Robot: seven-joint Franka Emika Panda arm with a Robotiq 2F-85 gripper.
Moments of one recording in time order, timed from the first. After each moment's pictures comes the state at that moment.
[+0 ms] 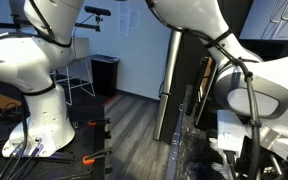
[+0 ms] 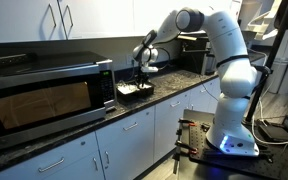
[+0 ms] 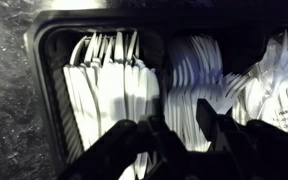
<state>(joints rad) -0.43 0.51 -0.19 -1.84 0.33 2.38 -0.12</state>
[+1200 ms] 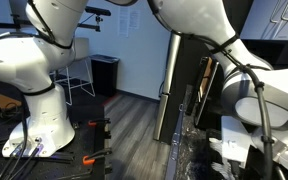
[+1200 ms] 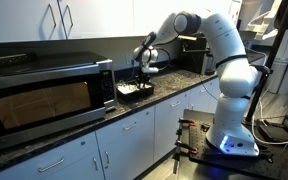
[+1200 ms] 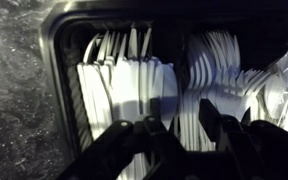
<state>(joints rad) -0.46 0.56 -0.19 -1.78 0.33 2.33 -0.12</state>
